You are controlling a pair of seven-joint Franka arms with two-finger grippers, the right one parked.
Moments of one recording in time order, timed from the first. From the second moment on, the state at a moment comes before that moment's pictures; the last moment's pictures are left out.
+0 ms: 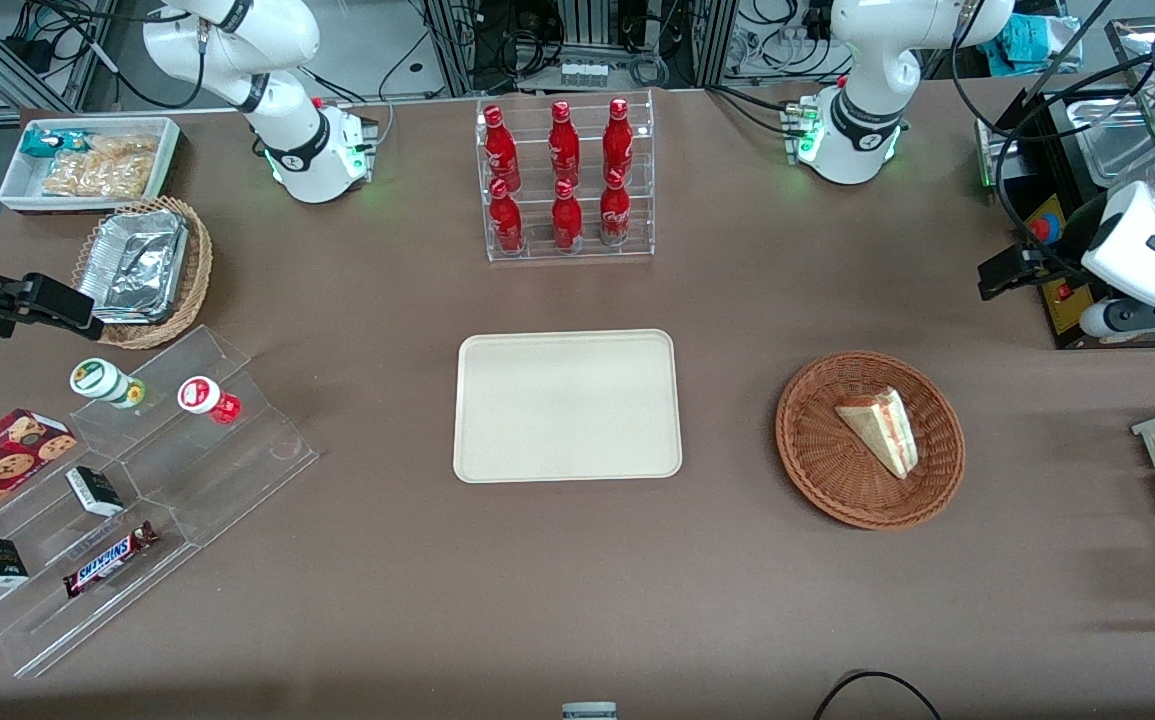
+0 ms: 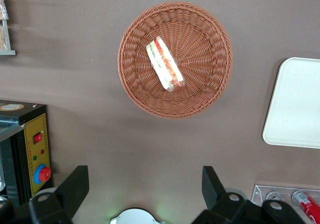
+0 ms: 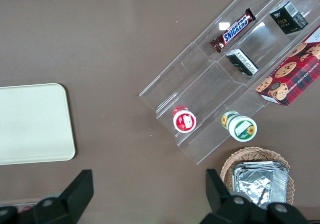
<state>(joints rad) -0.03 0.02 -0.05 -1.59 0.01 1.48 -0.18</state>
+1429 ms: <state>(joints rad) -0.03 0.21 -0.05 -1.98 0.01 2.10 -0.32</state>
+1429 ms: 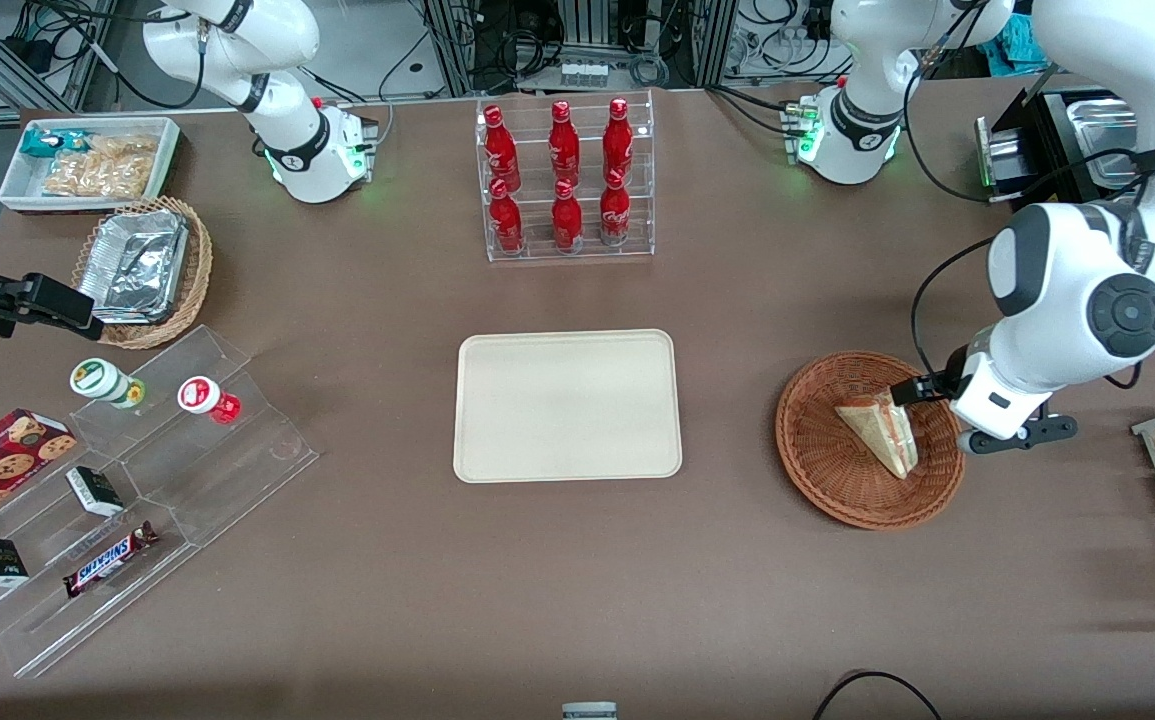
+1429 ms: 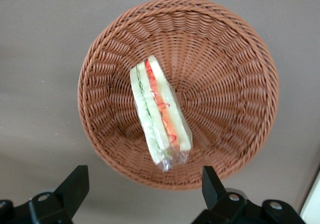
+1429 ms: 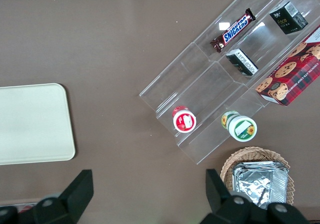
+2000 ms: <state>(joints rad) -0.05 0.19 -0.05 -2.16 0.01 2.33 -0.73</state>
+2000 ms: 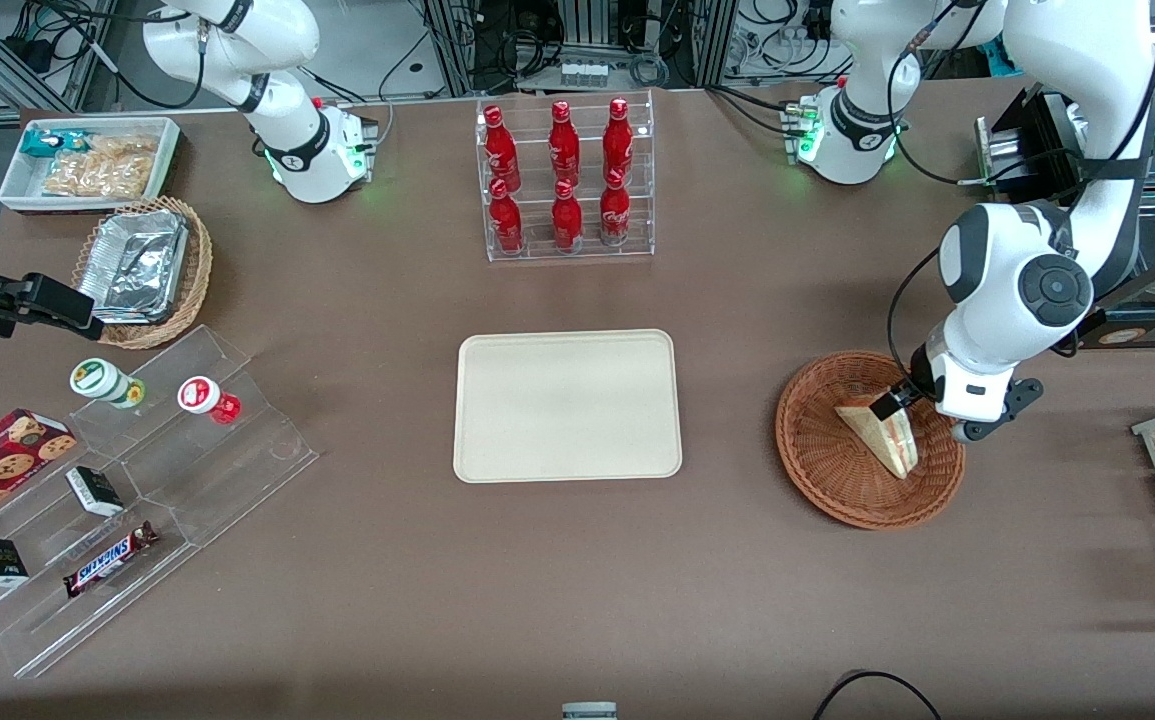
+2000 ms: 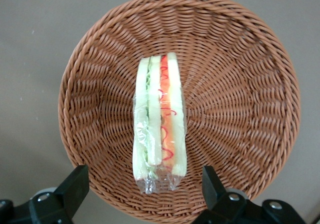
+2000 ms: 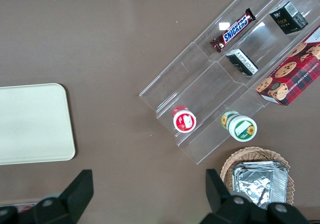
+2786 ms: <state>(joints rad) -0.06 0.31 -0.05 -2.17 0.01 2.46 -0.91</state>
